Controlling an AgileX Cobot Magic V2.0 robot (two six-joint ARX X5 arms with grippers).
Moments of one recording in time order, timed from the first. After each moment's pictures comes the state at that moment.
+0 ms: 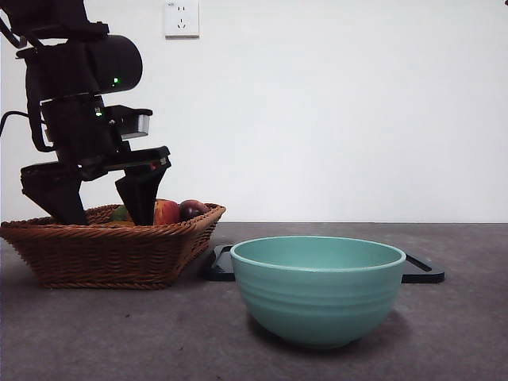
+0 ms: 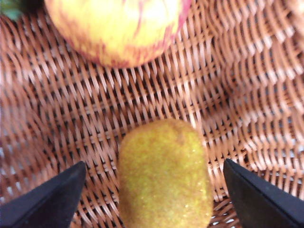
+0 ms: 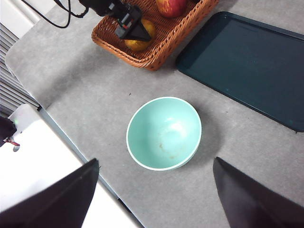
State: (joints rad) left arm -0.36 1.76 1.25 -0.66 0.05 -0.04; right arm 0.34 0.74 0.98 -0.98 -0.52 0.01
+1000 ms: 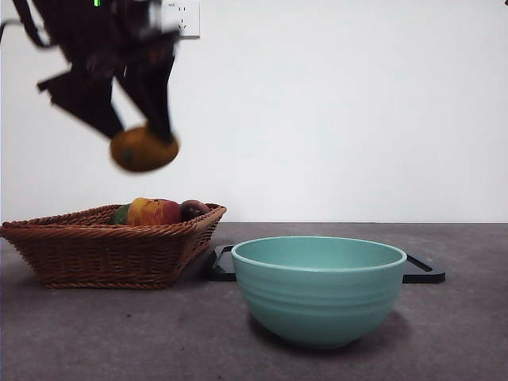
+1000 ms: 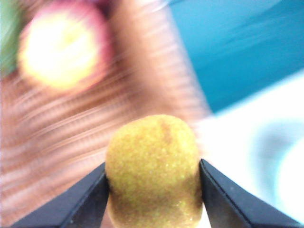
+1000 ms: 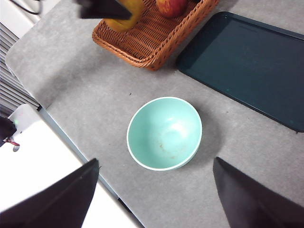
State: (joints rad) left arm -0.49 1.47 1.25 -0.72 0.11 -0.04; right arm 0.34 0.74 0.98 -0.98 -0.52 0.01
